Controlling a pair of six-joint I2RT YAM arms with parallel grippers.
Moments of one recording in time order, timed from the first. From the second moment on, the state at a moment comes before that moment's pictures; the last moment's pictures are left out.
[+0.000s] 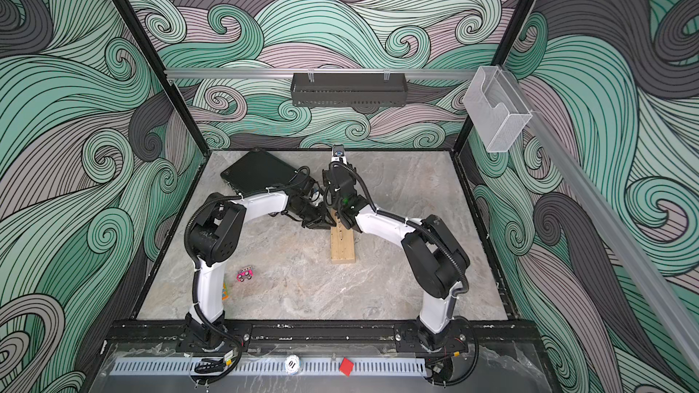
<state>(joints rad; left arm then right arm) -0.52 2.09 1.41 -0.50 0.67 -0.59 0.72 1.80 1.19 0.49 0.63 0.05</state>
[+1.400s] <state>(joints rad) -0.51 2.11 1.42 -0.49 0.70 -0.59 0.75 1.79 1.23 0.45 0.65 -0.03</state>
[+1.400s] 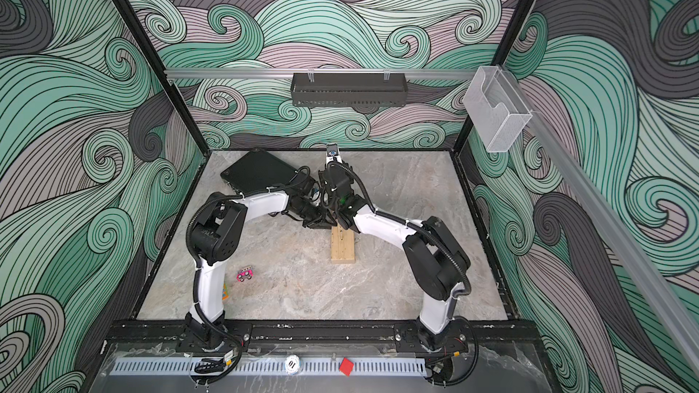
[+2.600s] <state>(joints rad) -0.52 2.12 1.44 -0.53 0.69 -0.59 0.70 1.80 1.41 0.05 0.62 0.14</state>
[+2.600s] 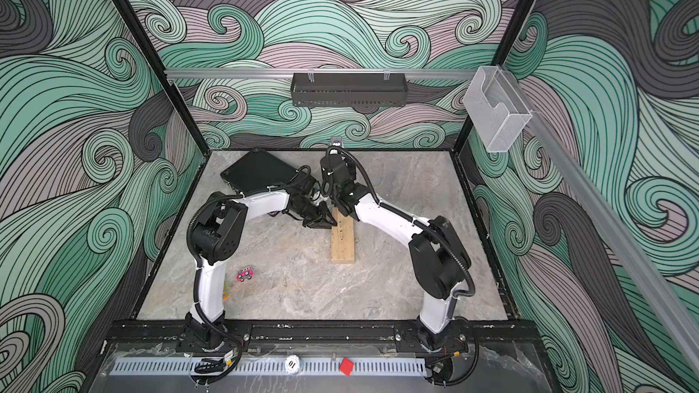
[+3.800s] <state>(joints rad) -0.53 2.12 1.49 -0.61 0.61 -0.53 0.60 2.10 2.05 -0.71 0.45 0.36</state>
